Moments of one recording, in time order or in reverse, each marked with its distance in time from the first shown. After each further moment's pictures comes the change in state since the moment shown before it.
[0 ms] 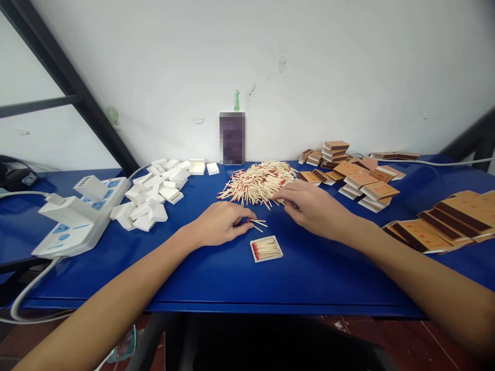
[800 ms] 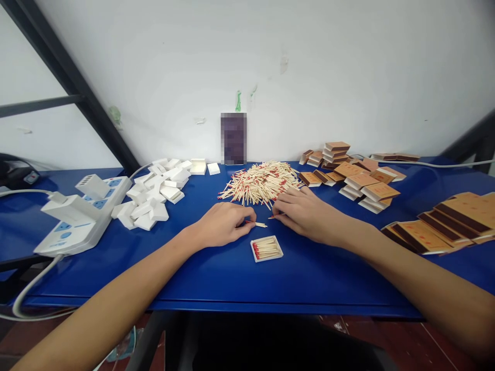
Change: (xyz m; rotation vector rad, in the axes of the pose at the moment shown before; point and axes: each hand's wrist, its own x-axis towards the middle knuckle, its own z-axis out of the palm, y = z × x) left_hand 0.001 0.003 0.003 0.023 0.020 0.002; right_hand -0.005 -0.004 0.002 -0.142 -0.204 -0.110
